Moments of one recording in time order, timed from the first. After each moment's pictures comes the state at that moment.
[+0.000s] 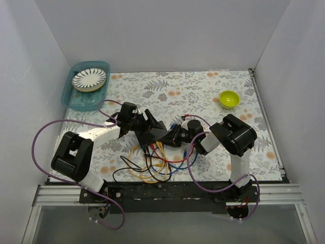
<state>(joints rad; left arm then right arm) -0.44 1.54 0.81 -0.06 0.51 -1.06 0.65 1.98 0.58 1.01 -0.55 1.30</state>
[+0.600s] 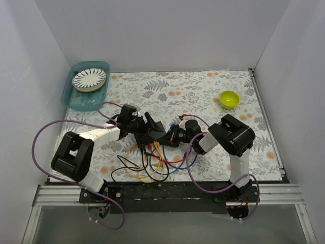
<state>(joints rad) -0.44 1.54 0.78 -0.06 0.52 -1.05 0.69 1.98 0.61 0.98 -0.53 1.29</state>
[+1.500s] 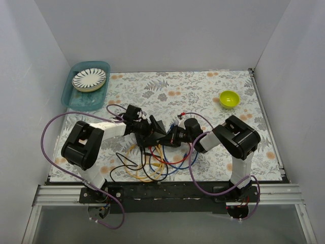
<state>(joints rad) -0.45 1.70 0.84 -0.08 0.65 -1.10 0.69 1.92 0.63 0.82 -0.54 1.10</state>
